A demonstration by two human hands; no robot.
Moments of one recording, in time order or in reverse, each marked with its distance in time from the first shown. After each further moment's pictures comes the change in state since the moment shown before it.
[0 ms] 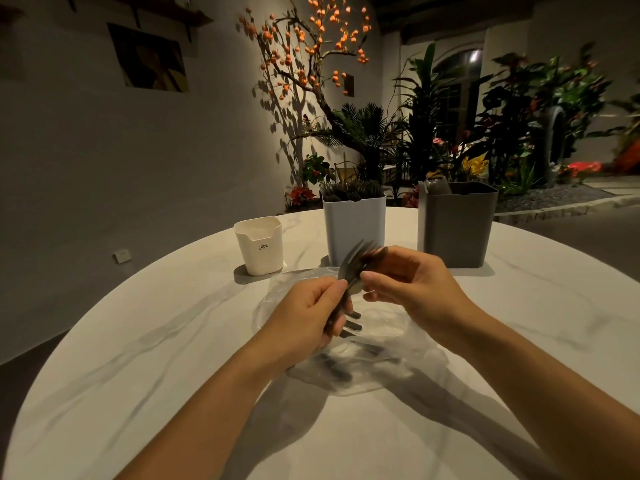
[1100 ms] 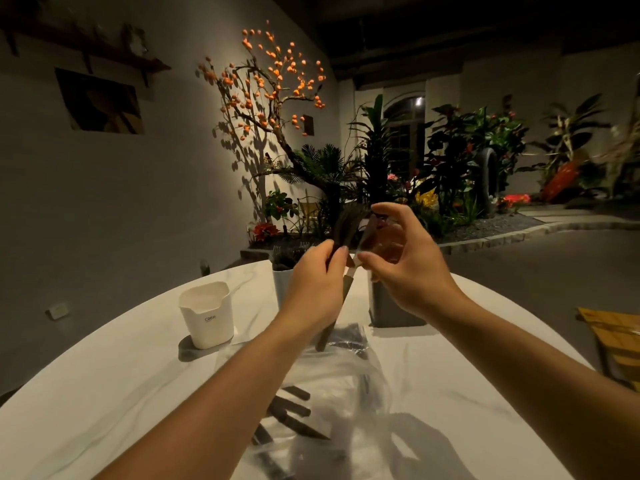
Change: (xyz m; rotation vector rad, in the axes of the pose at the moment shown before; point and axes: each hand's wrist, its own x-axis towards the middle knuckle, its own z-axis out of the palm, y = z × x) left_hand 0.113 0.106 0.046 0.176 0.269 0.242; right_hand 0.061 -0.081 -0.078 -0.415 0.347 -0.257
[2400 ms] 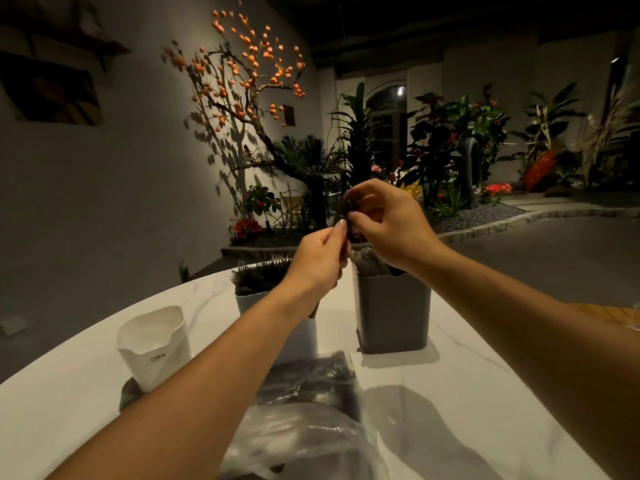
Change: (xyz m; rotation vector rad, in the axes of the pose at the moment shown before) left_hand 0.115 -0.025 0.044 -0.299 -0.223 -0.146; right_hand 0.117 0.059 -0.005 -0.190 -0.032 -0.059
